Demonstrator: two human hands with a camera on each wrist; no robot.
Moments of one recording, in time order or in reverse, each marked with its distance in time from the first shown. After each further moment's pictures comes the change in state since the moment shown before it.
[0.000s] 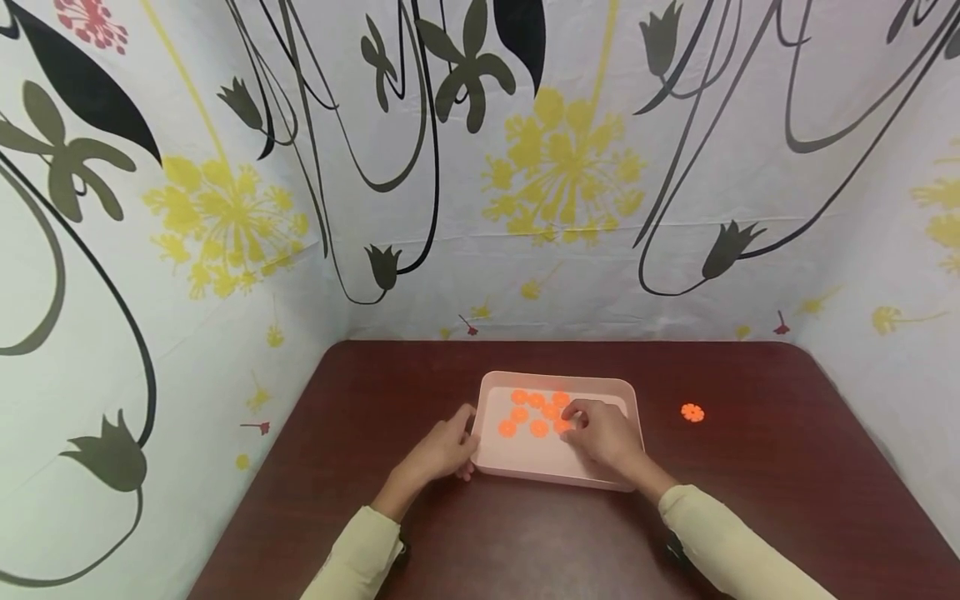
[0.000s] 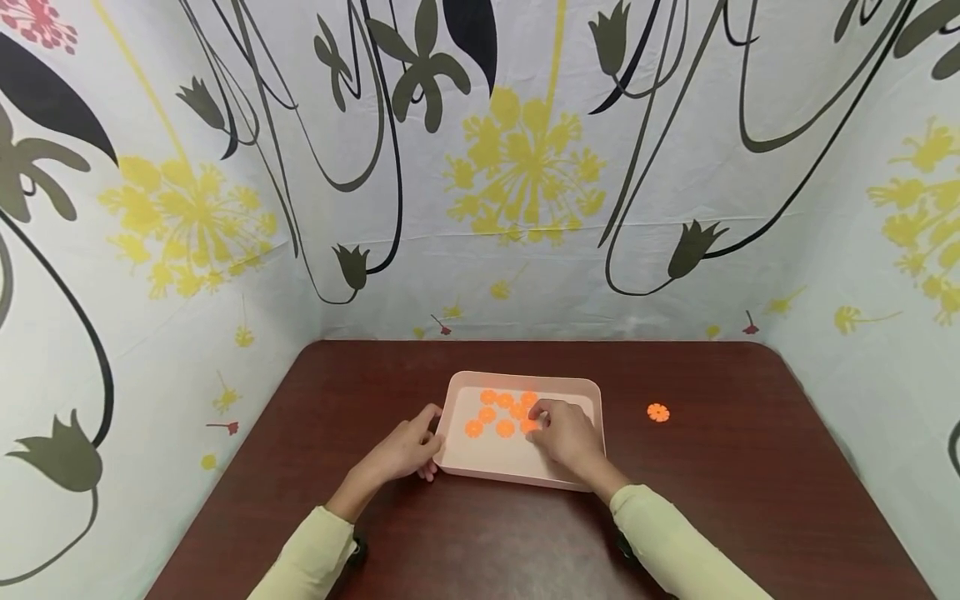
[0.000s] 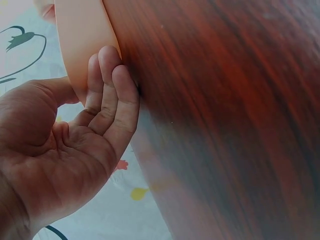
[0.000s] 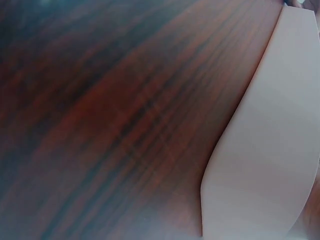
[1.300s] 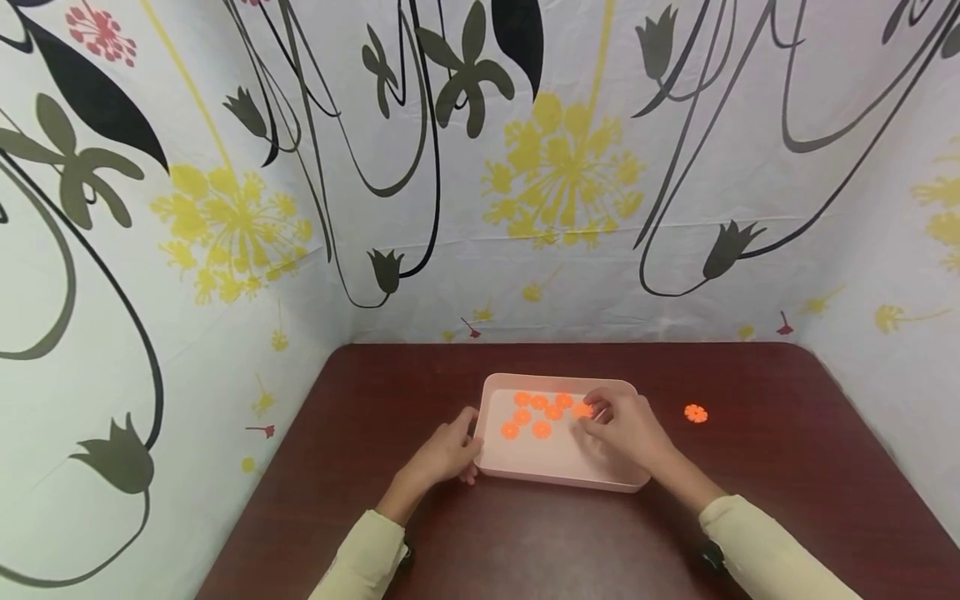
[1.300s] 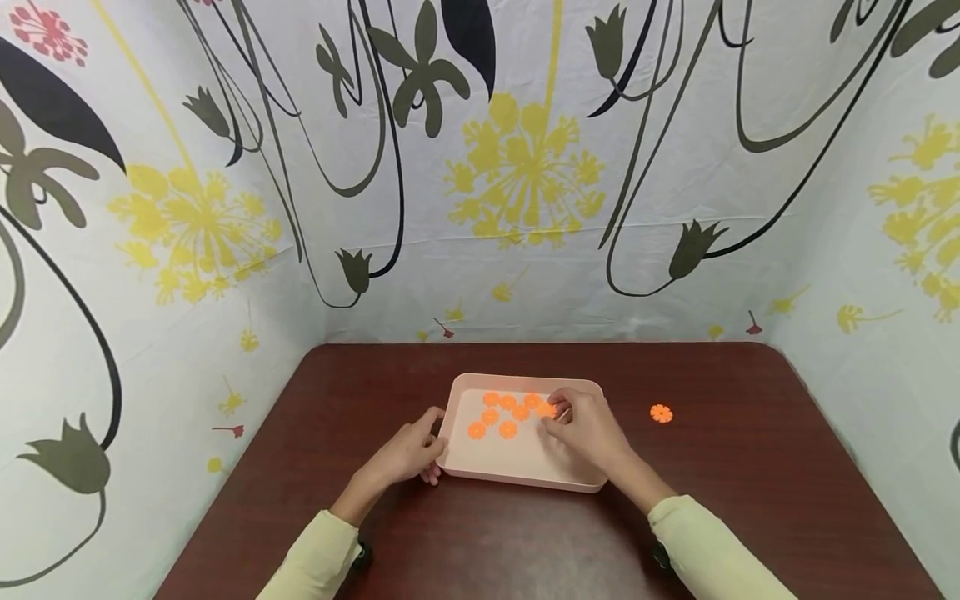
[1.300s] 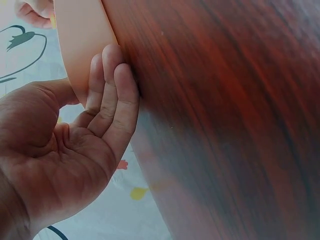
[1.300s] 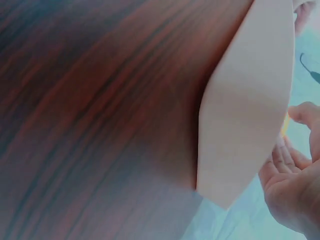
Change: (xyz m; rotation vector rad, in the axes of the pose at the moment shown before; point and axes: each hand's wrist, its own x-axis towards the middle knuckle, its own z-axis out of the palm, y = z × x) left_hand -0.001 -0.001 0.003 -0.023 0.013 0.002; right_hand -0.010 0.009 -0.038 0.091 0.105 -0.188
